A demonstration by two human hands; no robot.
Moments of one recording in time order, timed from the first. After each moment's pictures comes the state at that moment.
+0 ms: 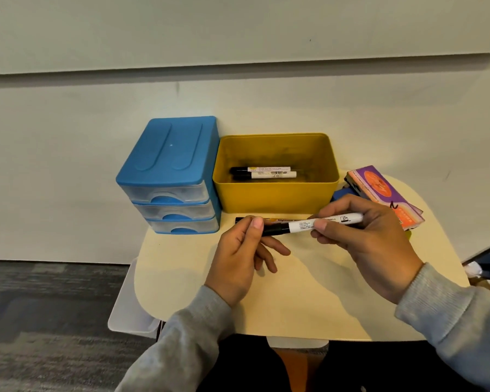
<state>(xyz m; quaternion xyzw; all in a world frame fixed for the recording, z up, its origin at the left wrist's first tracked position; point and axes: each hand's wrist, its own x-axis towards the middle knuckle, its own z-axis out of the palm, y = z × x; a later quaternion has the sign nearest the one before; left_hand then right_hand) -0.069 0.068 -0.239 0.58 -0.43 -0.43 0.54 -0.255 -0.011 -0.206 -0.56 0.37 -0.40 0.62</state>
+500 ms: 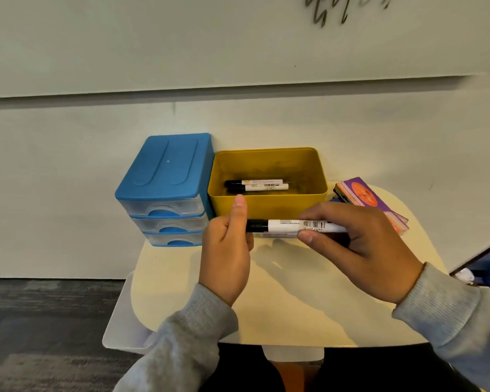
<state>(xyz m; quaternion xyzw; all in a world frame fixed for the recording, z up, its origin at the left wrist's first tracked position) -0.078 0.063 -0.189 0.60 -0.36 -0.35 0.62 -0.261 -0.005 -0.171 -0.86 0.27 -0.33 0.27</state>
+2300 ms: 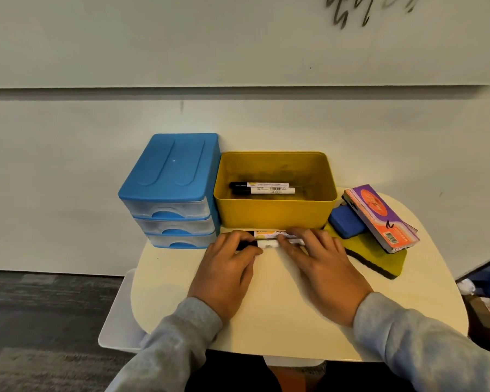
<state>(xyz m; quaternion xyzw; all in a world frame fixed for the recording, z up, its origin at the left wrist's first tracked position) -0.024 0.064 -0.291 0.66 -0.71 0.03 0.27 -0.243 -0.022 -0.284 -0.94 0.33 -0.12 -0.03</state>
